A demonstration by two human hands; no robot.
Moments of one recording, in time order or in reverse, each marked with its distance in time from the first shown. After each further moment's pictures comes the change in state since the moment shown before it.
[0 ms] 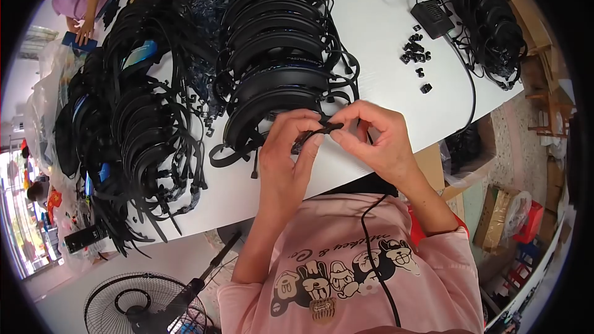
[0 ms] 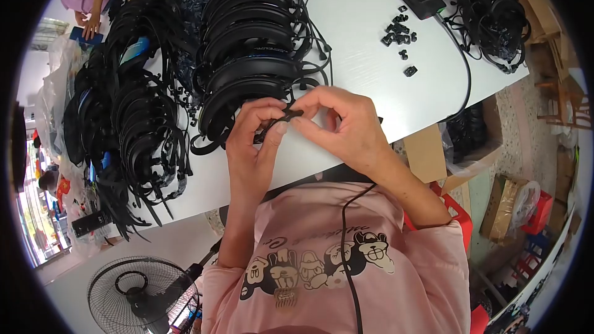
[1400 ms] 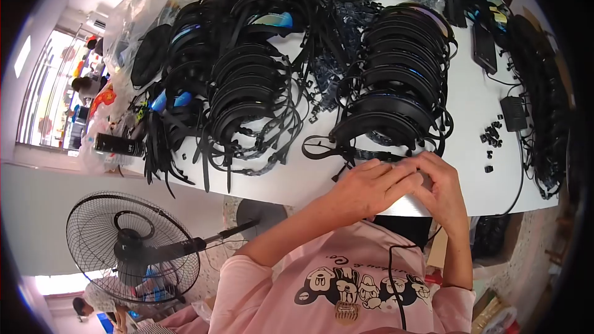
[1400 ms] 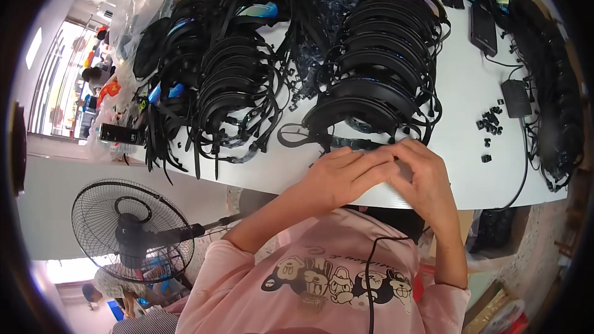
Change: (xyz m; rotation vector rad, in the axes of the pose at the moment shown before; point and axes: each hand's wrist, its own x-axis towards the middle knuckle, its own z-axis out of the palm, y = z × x) left_hand -0.019 0.000 -0.023 0.592 -0.128 0.550; right_hand 0.017 -0.016 0.000 -0.295 -0.353 -0.255
